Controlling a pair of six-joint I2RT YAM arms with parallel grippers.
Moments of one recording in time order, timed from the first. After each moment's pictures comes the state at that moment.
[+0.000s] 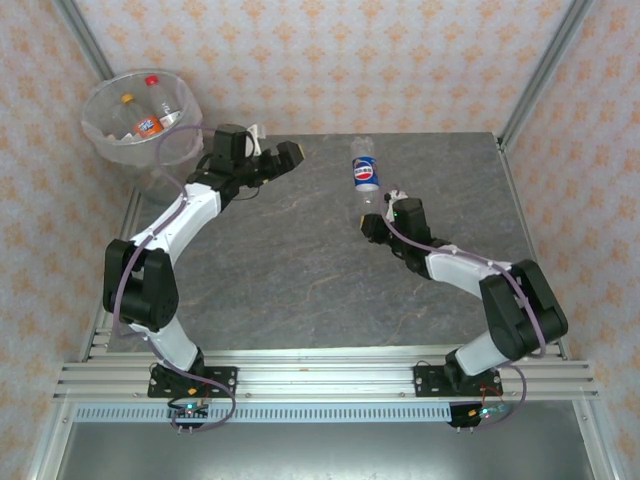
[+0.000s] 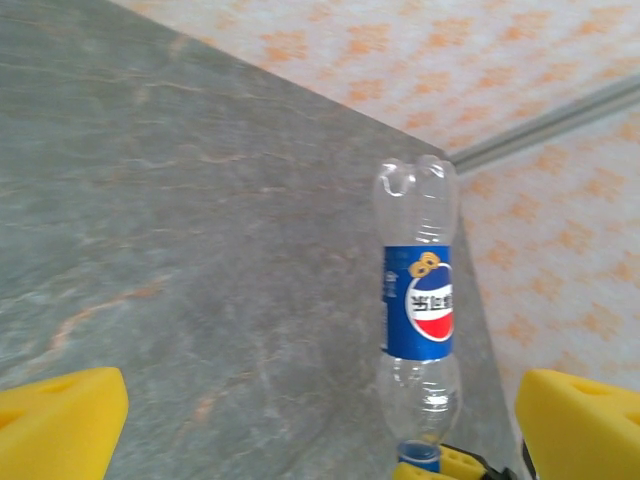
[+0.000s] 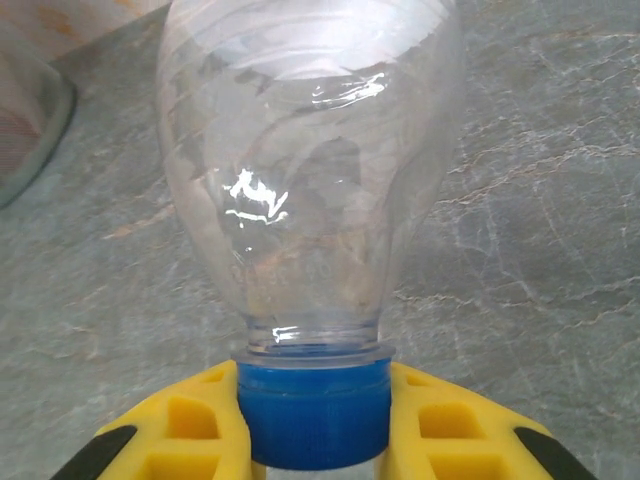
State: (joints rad) left arm -0.22 1.70 1.38 -0.20 0.43 -0.69; right arm 0.41 1.49 0.70 0.23 -0.15 0.50
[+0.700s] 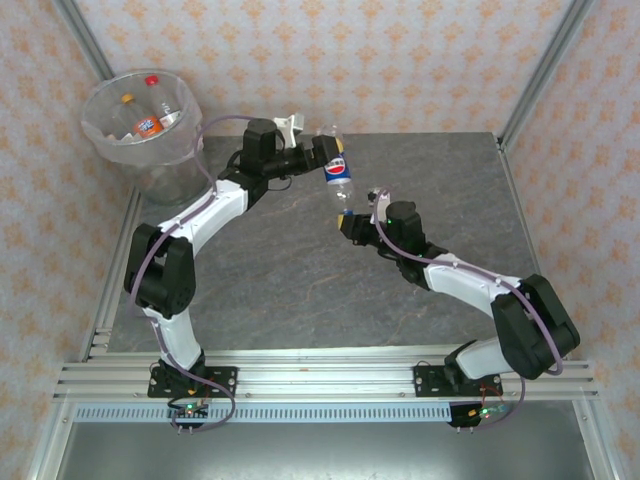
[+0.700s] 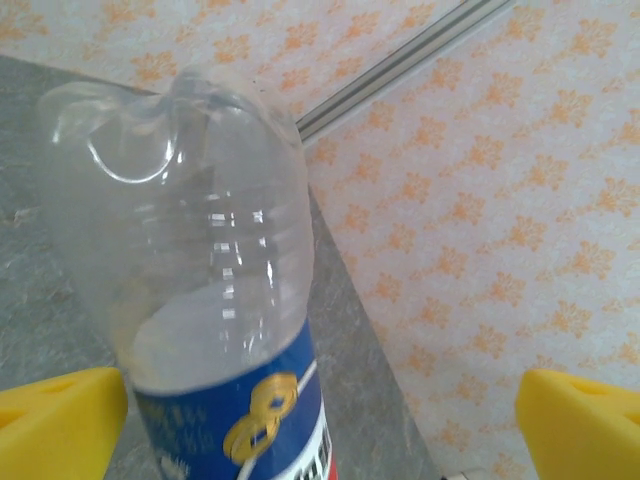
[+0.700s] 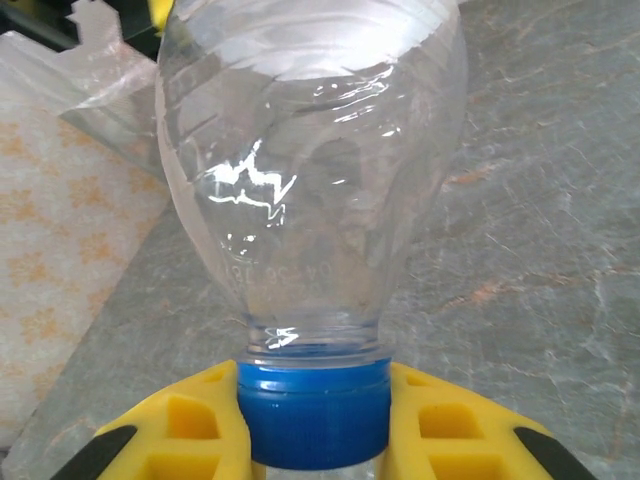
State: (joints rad) left arm -0.34 1.83 1.49 0.07 0.59 -0.77; right arm 0.53 1.40 0.70 0.35 -0.27 0.55
